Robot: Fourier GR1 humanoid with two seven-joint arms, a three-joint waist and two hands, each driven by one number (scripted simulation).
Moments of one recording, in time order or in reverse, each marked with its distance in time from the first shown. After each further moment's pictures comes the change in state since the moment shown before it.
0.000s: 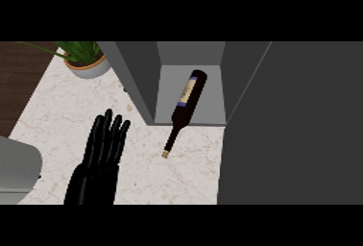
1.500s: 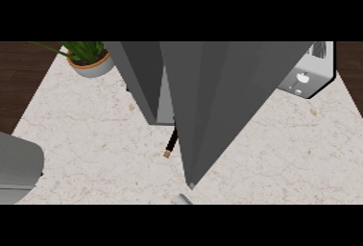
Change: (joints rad) left arm 0.767 0.350 0.605 -0.261 0.256 -0.508 -0.225; right arm -0.292 0.155 0.743 0.068 0.334 -0.336 0.250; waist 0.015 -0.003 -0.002
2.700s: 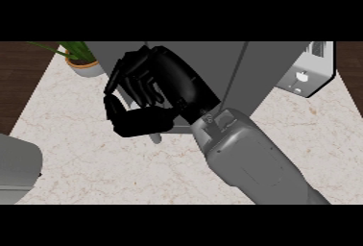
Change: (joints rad) left arm 0.056 -0.030 0.236 -0.030 0.081 -0.198 0.200; right arm -0.685 0.001 -0.341 0.806 -0.099 -0.175 -0.240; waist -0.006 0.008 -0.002
